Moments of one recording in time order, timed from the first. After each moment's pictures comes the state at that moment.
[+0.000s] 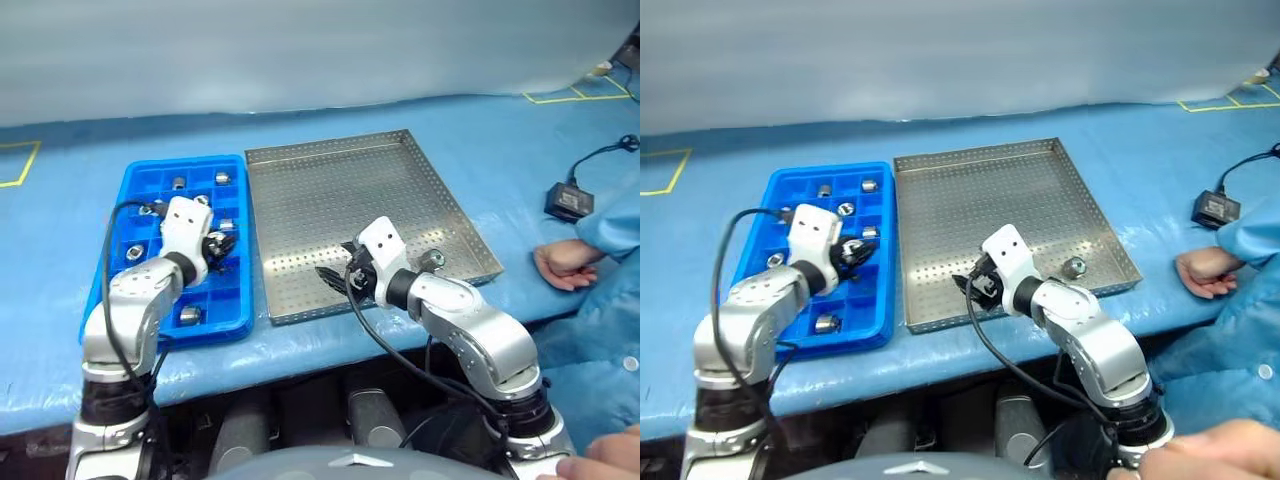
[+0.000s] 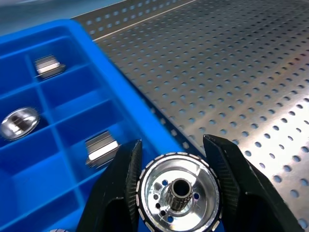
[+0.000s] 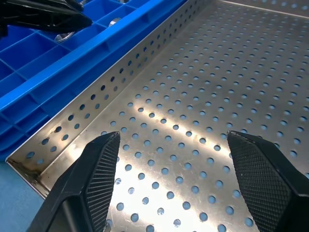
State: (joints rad) left arm -0.19 0.38 0.15 -0.50 -0.15 1.07 -0.35; right arm -0.24 -0.35 0.23 -0.55 0.31 0.96 0.41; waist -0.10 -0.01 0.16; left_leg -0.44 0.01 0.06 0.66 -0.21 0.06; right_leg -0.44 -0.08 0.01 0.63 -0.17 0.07
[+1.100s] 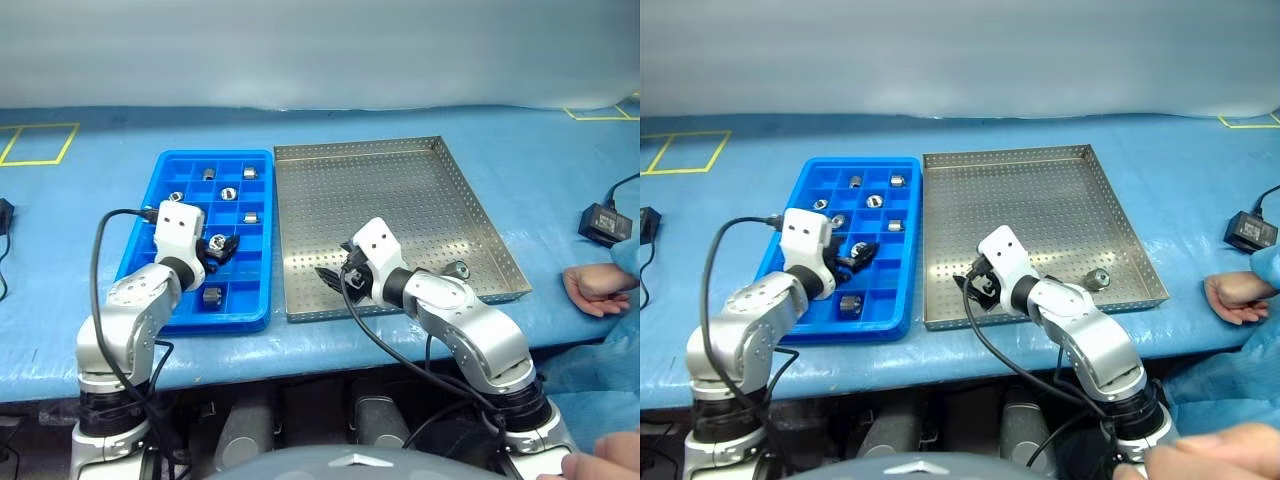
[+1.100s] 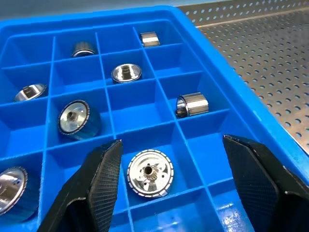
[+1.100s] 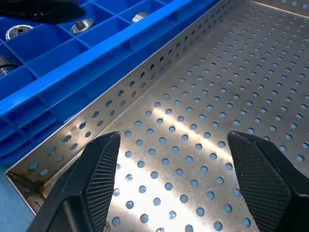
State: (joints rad) left arm -0.19 0.36 0.12 -0.46 -0.24 1.02 -0.29; right arm -0.25 -0.36 0.26 -0.53 0.28 0.94 0.38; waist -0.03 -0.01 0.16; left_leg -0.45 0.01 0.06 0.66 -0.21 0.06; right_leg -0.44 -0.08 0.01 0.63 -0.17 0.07
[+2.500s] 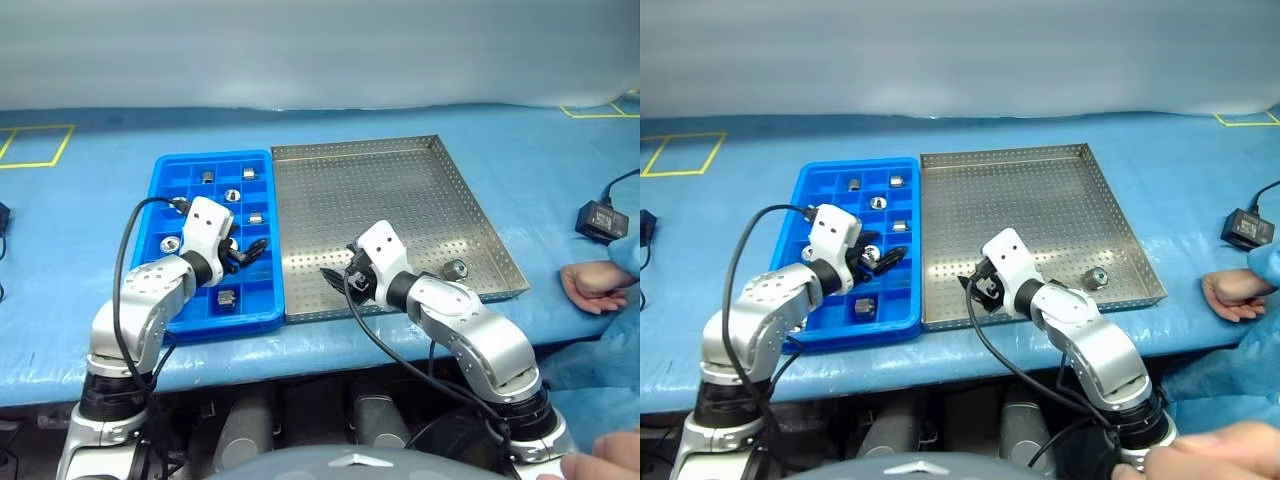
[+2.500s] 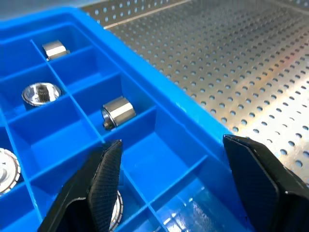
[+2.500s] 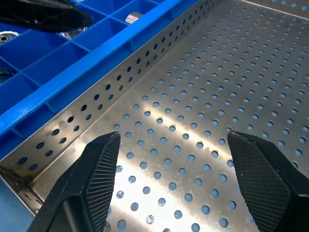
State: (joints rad) left arm -0.23 0.43 0.07 -0.44 -0.31 0.88 -0.45; right arm -0.21 -0.38 0.24 -0.57 0.28 0.95 0.34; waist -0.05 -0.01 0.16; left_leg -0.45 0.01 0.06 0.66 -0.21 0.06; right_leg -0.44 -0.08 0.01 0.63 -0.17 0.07
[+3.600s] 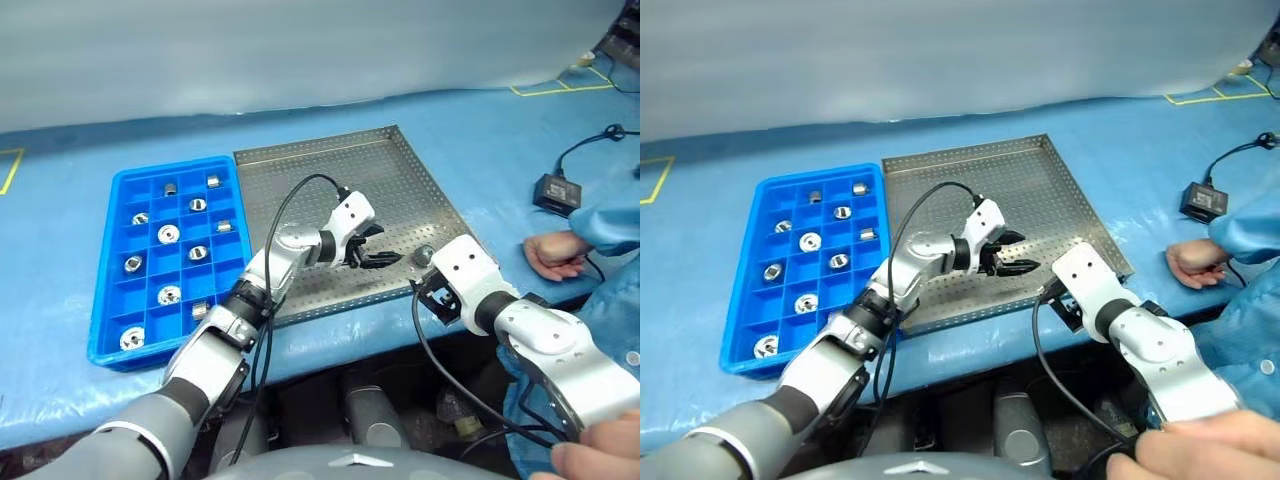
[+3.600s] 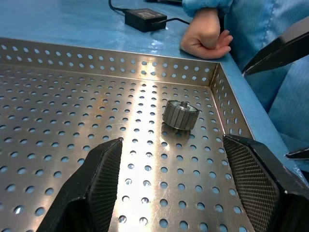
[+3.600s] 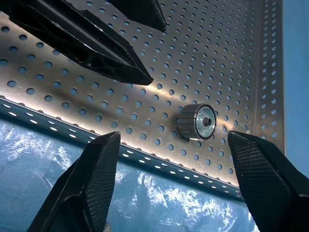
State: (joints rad) left arm -0.79 -0.03 -0.36 0.64 -0.15 0.25 -0.80; right arm -0.01 -0.68 0.01 -0.99 0.20 1.32 0.26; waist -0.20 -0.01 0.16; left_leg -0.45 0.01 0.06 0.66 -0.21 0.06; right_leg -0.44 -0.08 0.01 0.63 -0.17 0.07
